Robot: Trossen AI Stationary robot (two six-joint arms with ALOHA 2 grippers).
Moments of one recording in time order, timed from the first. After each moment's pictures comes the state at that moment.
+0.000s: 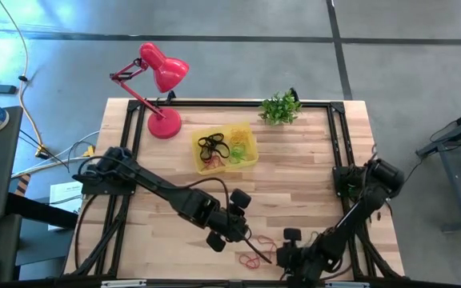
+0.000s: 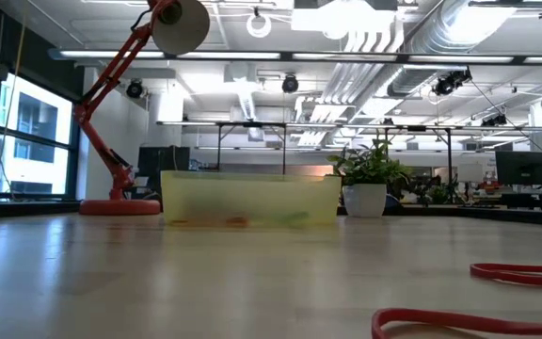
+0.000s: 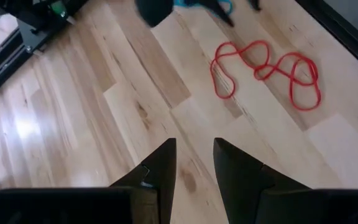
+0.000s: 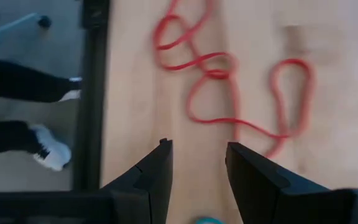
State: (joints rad) left arm -0.35 1.98 1.79 -0.77 -0.29 0.28; right arm 0.93 1.88 1.13 -0.36 0.41 0.91
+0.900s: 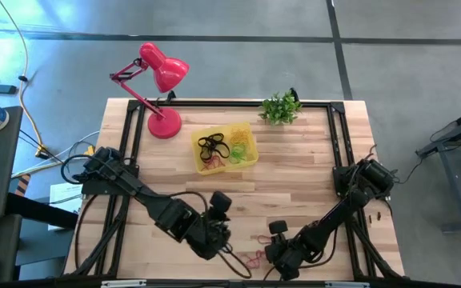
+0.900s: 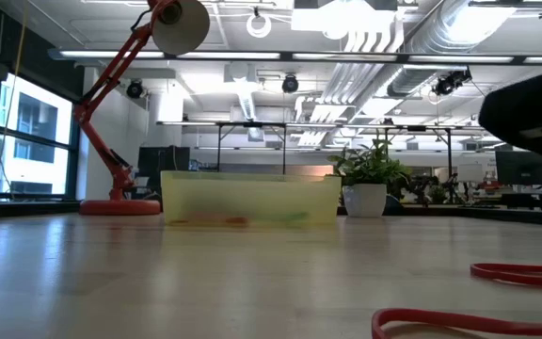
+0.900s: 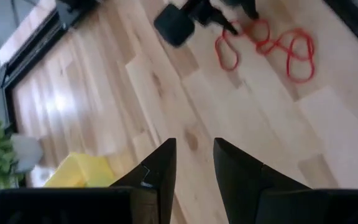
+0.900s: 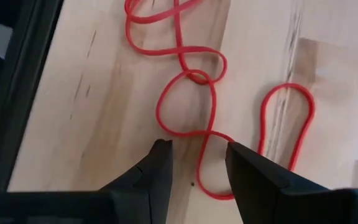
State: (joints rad) left arm -0.47 1.90 1.79 -0.96 -0.49 0.13; right arm 0.78 1.94 1.15 -0.36 0.23 0.53
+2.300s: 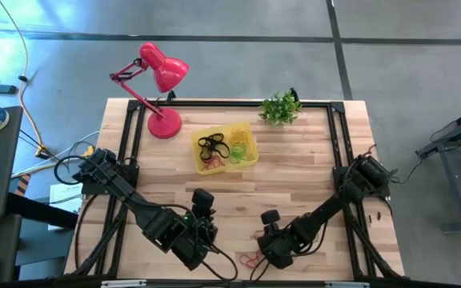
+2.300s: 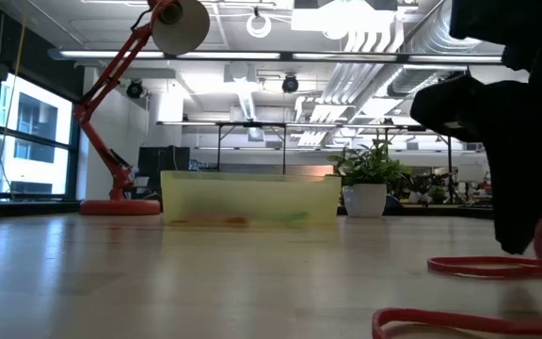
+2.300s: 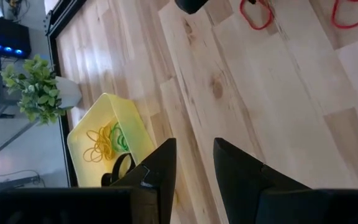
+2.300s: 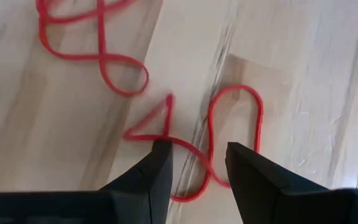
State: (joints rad) left arm -0.56 1.88 1.79 -1.21 -0.70 -0.12; right arm 0.68 1.94 1.19 -0.48 0.23 0.34
